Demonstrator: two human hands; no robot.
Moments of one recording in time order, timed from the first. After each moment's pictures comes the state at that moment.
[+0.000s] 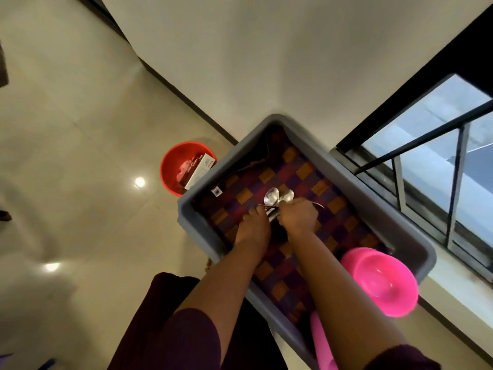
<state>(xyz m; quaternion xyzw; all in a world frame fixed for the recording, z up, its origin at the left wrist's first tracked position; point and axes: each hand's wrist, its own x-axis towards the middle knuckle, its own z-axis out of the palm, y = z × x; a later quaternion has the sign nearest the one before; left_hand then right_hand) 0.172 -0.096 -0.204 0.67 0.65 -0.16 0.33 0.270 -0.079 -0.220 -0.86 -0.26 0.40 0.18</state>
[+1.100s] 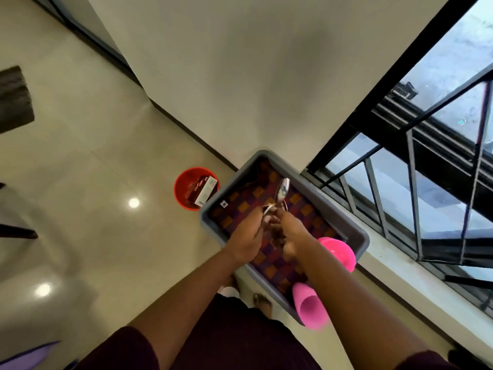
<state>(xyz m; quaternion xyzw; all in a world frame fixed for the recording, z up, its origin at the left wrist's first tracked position) 0.122 -0.140 0.008 0.64 0.48 0.24 0.55 0.256 -0.127 0.015 -0.68 0.00 0.68 0.28</state>
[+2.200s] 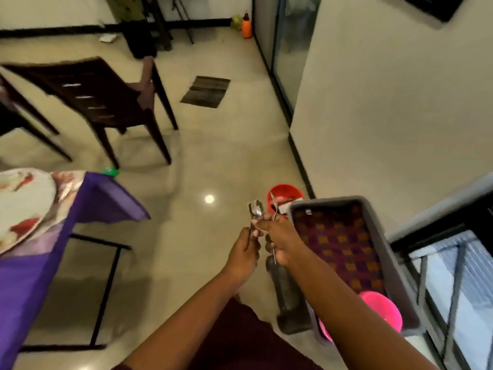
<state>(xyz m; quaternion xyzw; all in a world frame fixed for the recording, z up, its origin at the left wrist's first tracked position) 0.053 -0.397 0.123 0.23 0.70 0.50 0.46 0.109 -0.303 0.131 -0.51 -0.42 0.74 0.12</state>
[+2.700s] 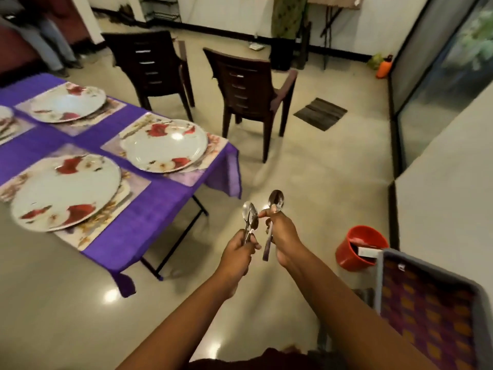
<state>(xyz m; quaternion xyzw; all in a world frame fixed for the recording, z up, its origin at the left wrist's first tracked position) -0.029 -0.614 0.151 -0.03 0.71 0.62 0.33 -0.028 -0.493 0.172 -0.39 -0.59 0.70 0.01</state>
